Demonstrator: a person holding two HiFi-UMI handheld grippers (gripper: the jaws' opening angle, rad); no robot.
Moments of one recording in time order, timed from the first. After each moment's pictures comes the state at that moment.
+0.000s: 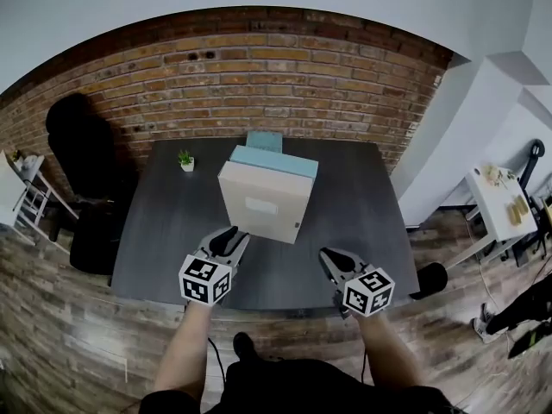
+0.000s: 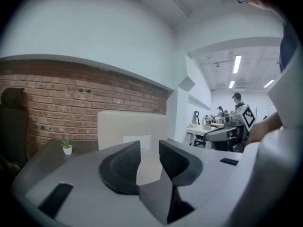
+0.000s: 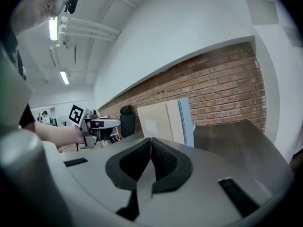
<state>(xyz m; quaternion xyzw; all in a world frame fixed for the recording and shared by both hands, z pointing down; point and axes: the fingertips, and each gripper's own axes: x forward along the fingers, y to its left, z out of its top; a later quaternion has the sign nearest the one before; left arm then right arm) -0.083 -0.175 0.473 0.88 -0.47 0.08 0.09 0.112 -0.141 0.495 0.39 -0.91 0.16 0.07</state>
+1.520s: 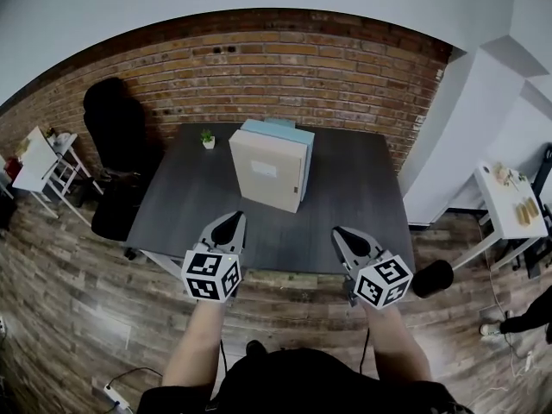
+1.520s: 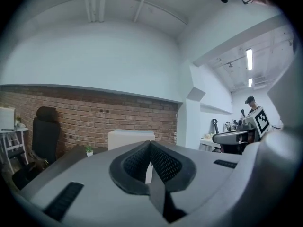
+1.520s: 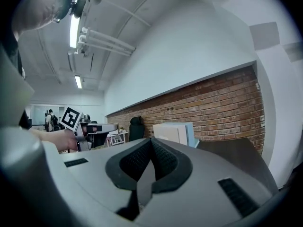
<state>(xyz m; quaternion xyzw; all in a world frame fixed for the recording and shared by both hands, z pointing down) -0.048 -0.036 0.385 0.81 -0.59 0.03 0.05 0.160 -0.036 0.406 0.36 -0.93 0.09 0.01</state>
